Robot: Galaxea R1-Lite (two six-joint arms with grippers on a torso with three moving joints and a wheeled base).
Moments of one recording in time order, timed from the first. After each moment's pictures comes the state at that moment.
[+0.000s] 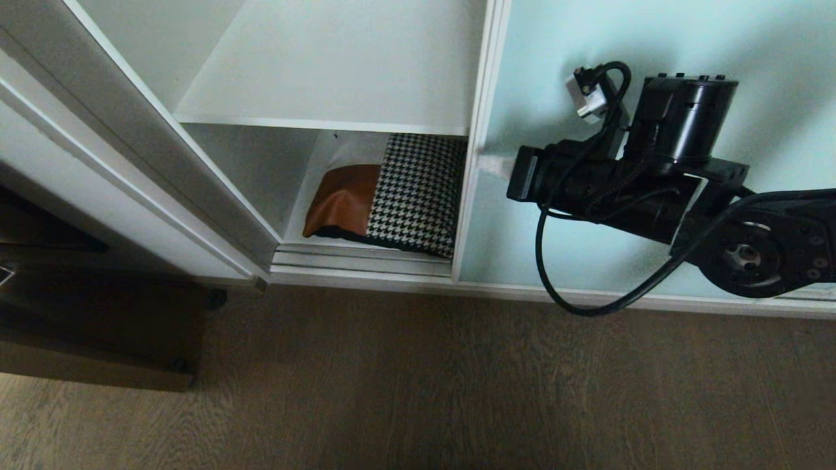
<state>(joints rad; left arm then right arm) 0.01 0.00 0.00 0.00 0.00 0.02 0.52 1.81 -1.33 -0.56 0.24 0.32</state>
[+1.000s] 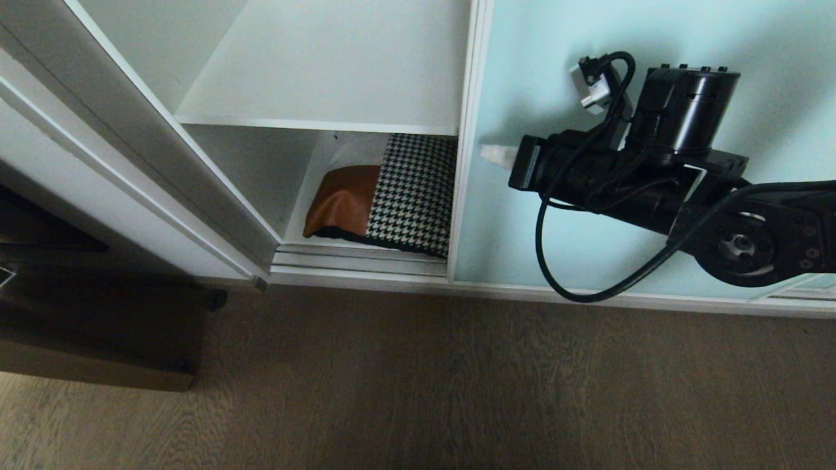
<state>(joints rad) 0.01 0.00 0.00 0.00 0.00 0.02 0.50 1.84 -1.39 -0.56 0.24 0.32</state>
